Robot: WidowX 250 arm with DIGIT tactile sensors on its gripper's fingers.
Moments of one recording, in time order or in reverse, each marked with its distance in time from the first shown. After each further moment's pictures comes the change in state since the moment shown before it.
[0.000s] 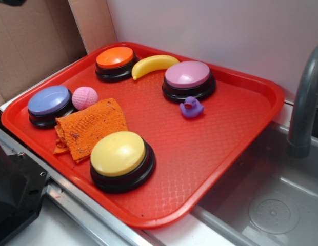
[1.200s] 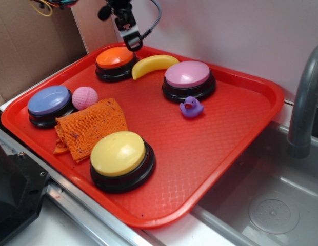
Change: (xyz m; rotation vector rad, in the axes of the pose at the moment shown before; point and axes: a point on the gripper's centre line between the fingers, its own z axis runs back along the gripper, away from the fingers) arm 0.175 0.073 -0.160 0.134 -0.197 -0.571
